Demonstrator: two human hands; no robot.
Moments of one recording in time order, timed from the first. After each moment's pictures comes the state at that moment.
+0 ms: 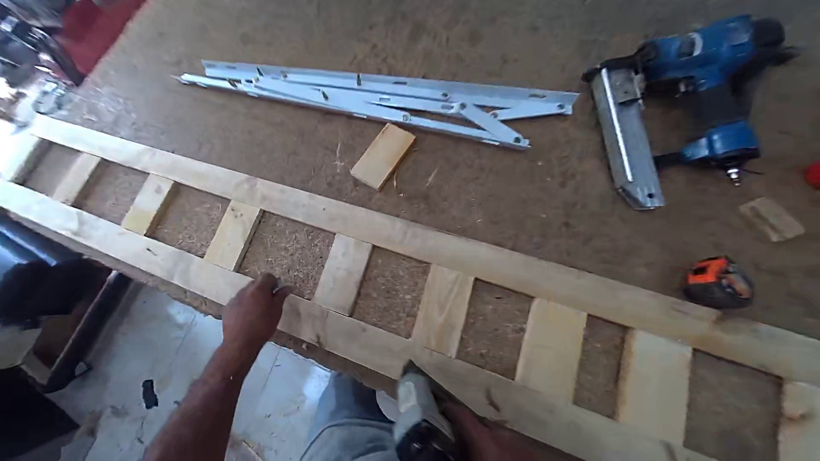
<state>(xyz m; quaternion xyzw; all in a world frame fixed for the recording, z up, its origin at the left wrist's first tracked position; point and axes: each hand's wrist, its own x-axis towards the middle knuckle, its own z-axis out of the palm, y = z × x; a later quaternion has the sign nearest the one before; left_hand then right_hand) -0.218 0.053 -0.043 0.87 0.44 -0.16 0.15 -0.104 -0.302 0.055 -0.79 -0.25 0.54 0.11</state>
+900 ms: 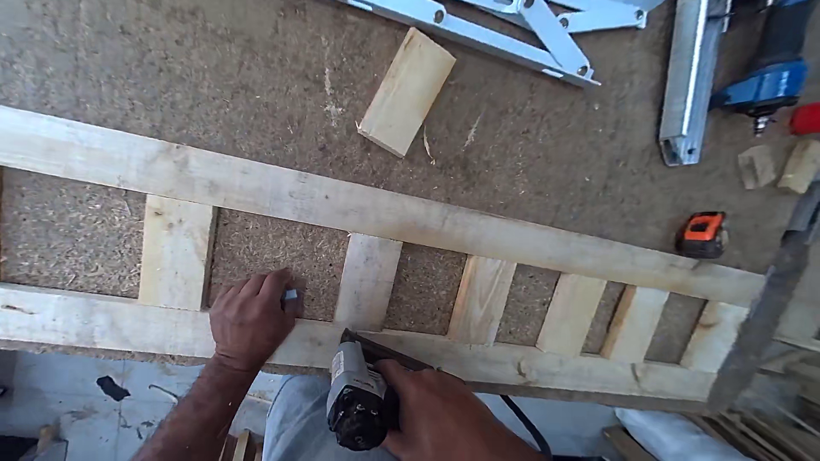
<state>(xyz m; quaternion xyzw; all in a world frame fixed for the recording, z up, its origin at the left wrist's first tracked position) -0.205 0.136 -0.123 0.98 0.17 0.03 0.13 -0.087 -0.084 0.014 -0.73 -0.24 0.64 0.03</state>
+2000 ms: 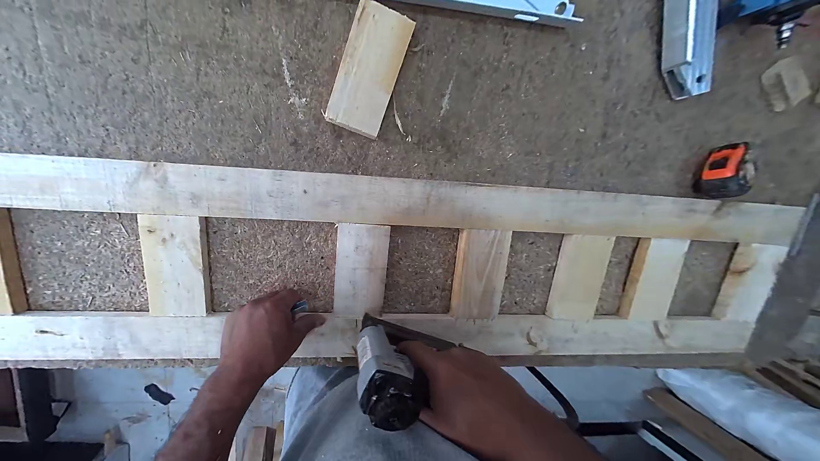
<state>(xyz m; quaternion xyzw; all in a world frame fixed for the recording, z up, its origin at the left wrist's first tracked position) -0.184 0.130 -0.072 0.90 0.20 -0.34 0.21 -0.073 -0.117 0.022 -0.75 -0.23 0.62 0.06</state>
